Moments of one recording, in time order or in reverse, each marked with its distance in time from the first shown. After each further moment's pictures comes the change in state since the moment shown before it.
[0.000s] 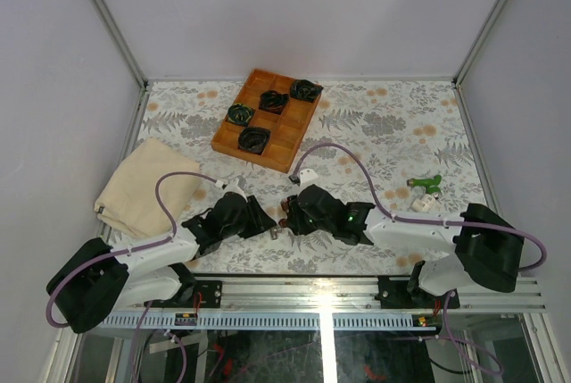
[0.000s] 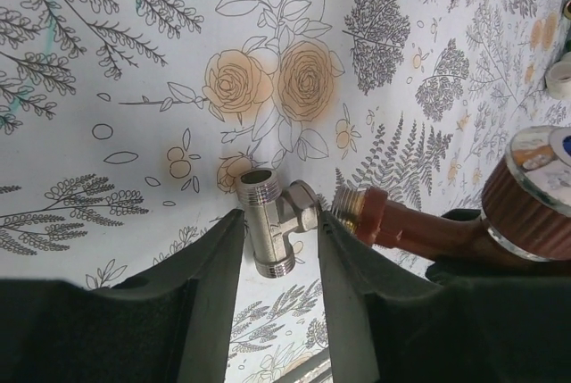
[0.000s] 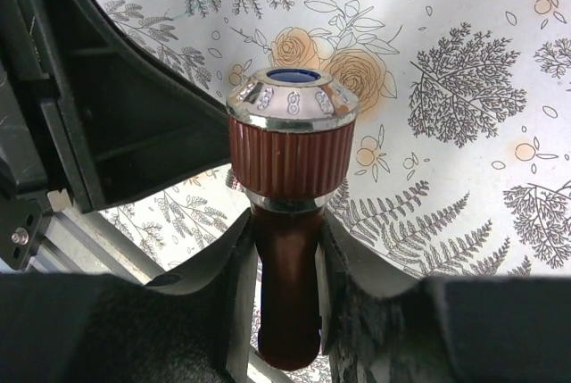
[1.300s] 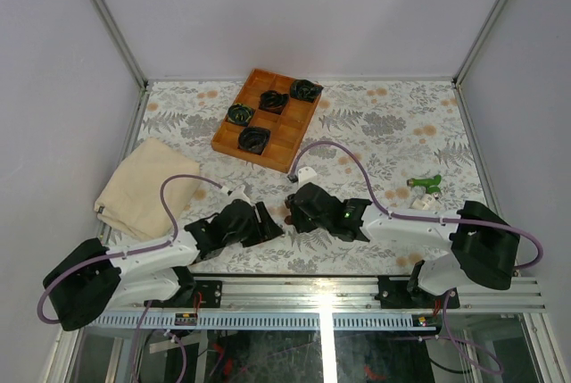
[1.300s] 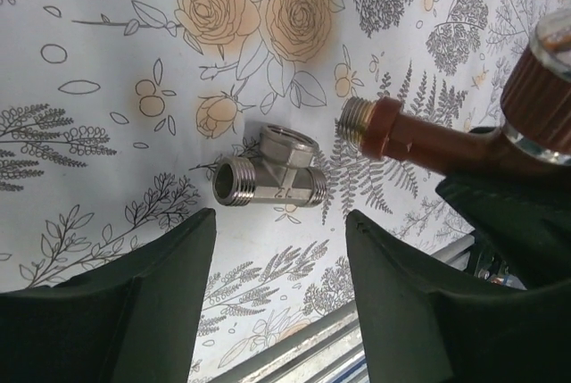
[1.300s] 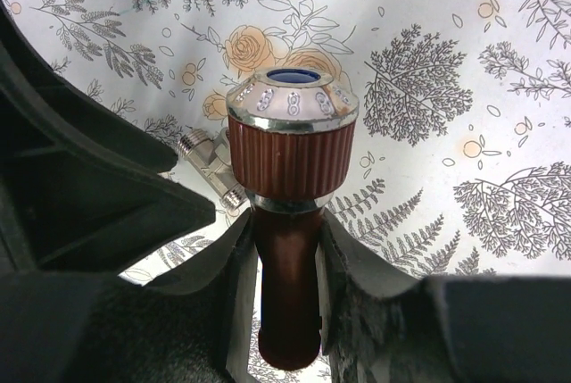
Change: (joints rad) left arm -0.124 -0.042 0.013 -0.106 -0.052 -0.055; right arm -0.009 0.044 0.057 -0.092 0.061 -0.058
